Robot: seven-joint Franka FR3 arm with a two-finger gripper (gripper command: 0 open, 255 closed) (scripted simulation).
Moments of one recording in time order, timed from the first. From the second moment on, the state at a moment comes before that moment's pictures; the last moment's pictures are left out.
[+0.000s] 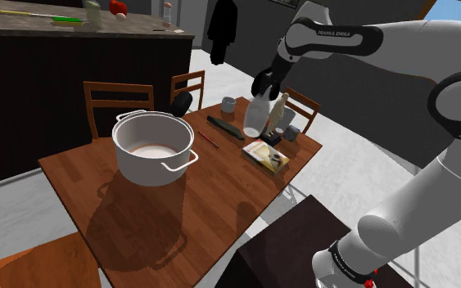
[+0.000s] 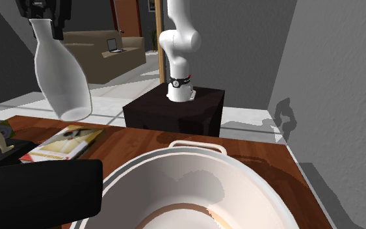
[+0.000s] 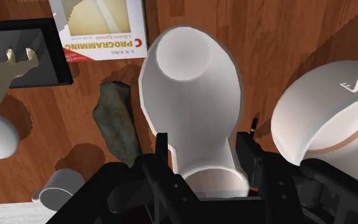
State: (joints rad) arm -0.26 0.03 0.11 -1.80 0.03 2.02 -0.27
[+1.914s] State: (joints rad) arm -0.26 0.13 0.12 -2.07 0.03 2.40 -0.27
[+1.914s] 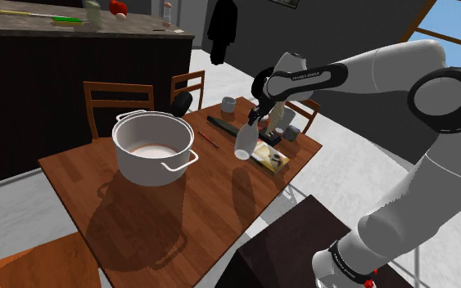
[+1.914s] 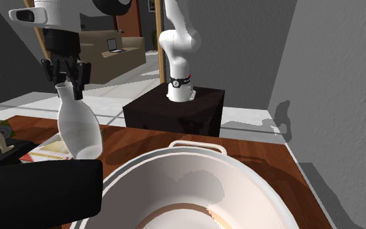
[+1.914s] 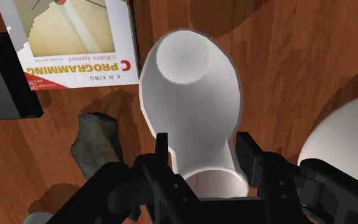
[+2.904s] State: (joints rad) arm -0.25 0.19 0.11 -2.11 0.02 2.50 -0.27
